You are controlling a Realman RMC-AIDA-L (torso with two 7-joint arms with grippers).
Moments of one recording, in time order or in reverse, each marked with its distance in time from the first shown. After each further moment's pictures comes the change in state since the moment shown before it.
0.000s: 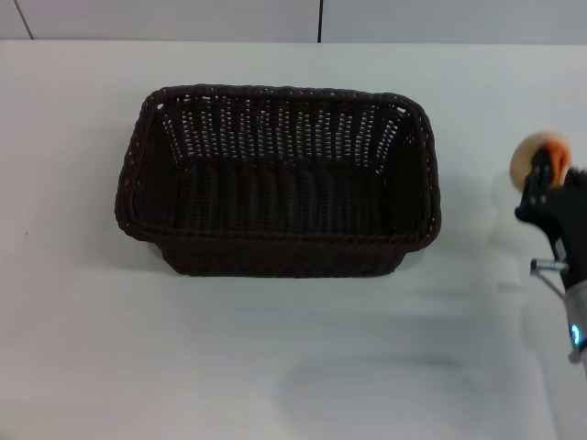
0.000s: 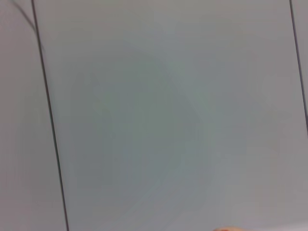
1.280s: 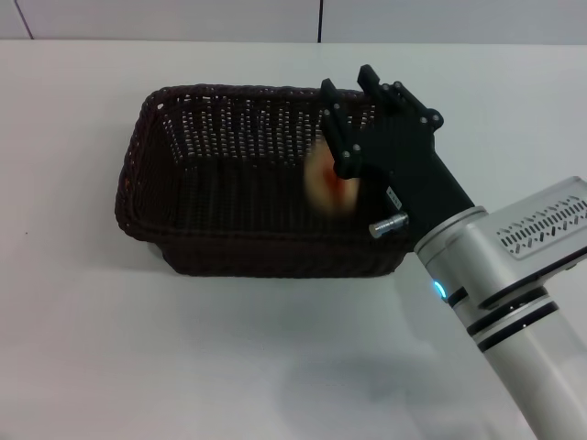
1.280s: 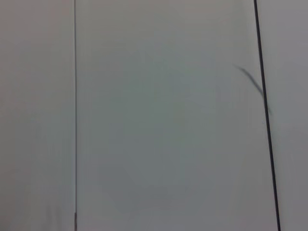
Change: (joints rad) left arm 0.007 0.001 0.000 0.006 -0.030 -0.002 -0.001; right arm 0.160 0.006 -0.033 0.175 -0.262 0.157 -0.072
